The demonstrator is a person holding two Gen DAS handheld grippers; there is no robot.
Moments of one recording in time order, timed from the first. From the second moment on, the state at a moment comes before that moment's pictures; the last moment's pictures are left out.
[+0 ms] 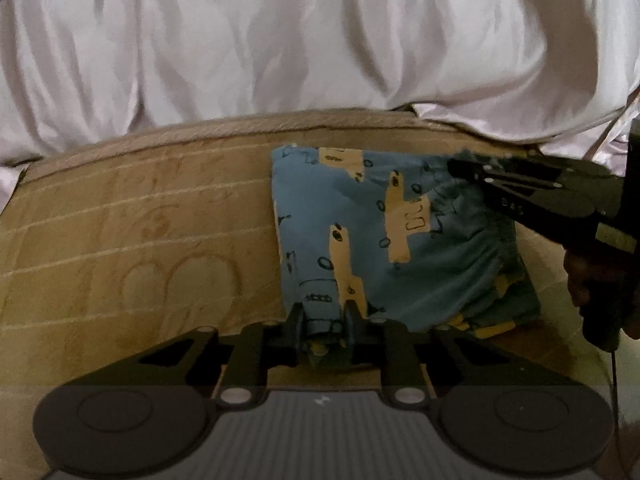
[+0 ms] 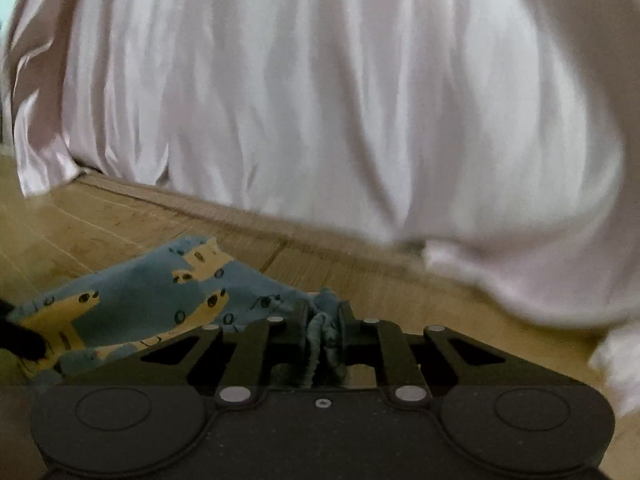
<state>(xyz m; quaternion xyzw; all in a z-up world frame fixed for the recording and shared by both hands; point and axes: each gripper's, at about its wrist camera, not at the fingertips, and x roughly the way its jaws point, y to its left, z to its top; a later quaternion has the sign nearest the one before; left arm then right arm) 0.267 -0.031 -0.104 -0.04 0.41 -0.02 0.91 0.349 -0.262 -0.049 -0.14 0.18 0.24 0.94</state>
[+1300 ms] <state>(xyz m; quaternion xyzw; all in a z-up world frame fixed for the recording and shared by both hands) 0.203 0.002 -0.070 -0.01 0.35 -0.01 0.94 0.255 -0.329 0.004 -0.02 0.16 0.05 0.99</state>
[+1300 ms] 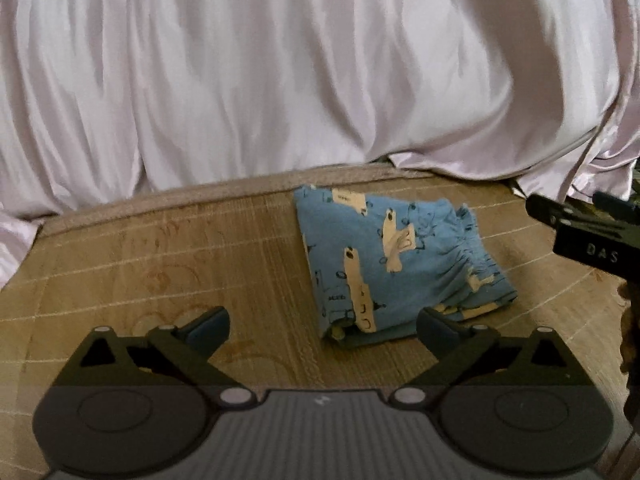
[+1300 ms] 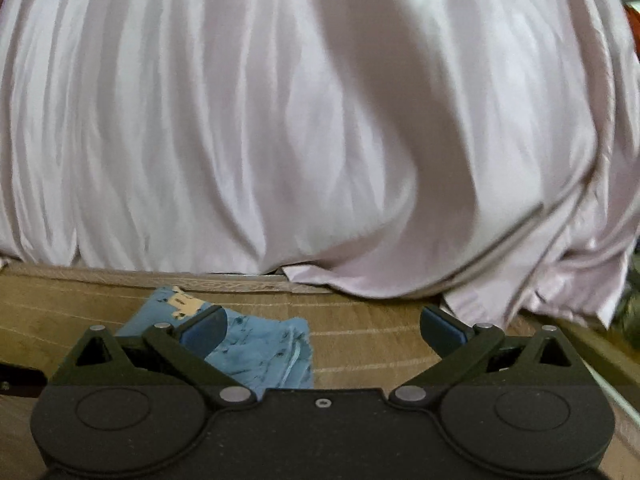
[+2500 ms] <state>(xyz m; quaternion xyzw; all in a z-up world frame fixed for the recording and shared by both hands) 0.136 0.038 -0.084 0.00 0.33 -0.03 0.94 0.171 -0.288 -0.009 -0.04 0.23 0.10 0.97</state>
